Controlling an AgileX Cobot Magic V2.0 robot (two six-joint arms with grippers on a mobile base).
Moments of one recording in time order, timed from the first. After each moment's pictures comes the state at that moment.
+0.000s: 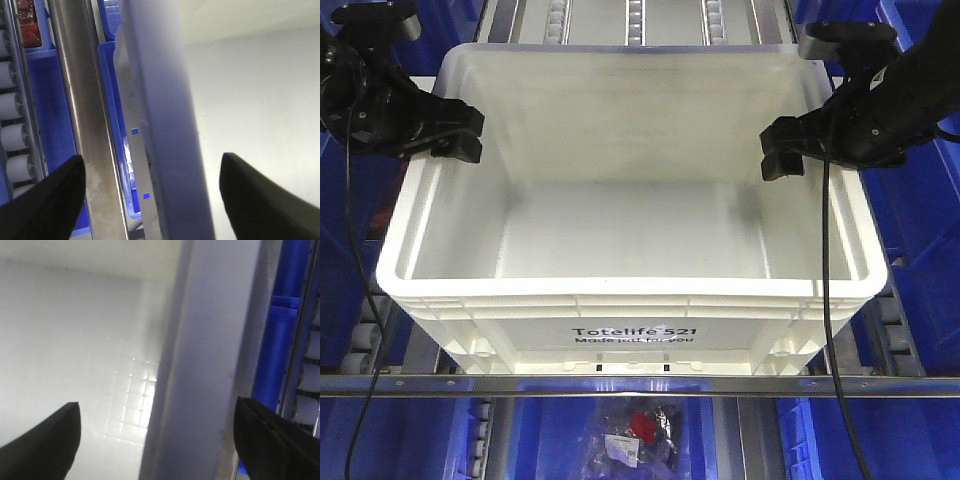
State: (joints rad) left arm -0.20 1.60 -1.39 -0.17 0.96 0.02; right arm 0.20 1.60 -1.33 0.14 0.90 -0.02
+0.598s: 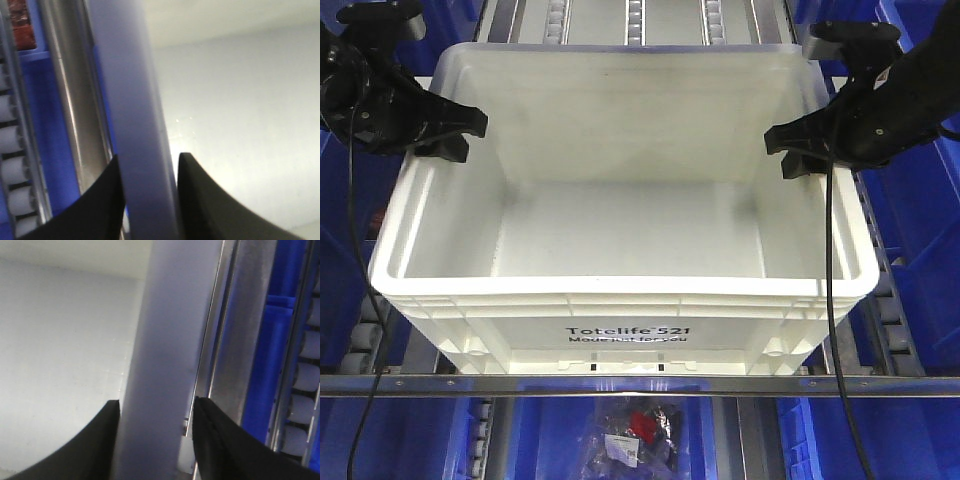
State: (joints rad) left arm -0.20 1.59 -1.39 -0.18 0.95 0.02; right arm 0.19 1.61 -1.33 0.14 0.90 -0.03
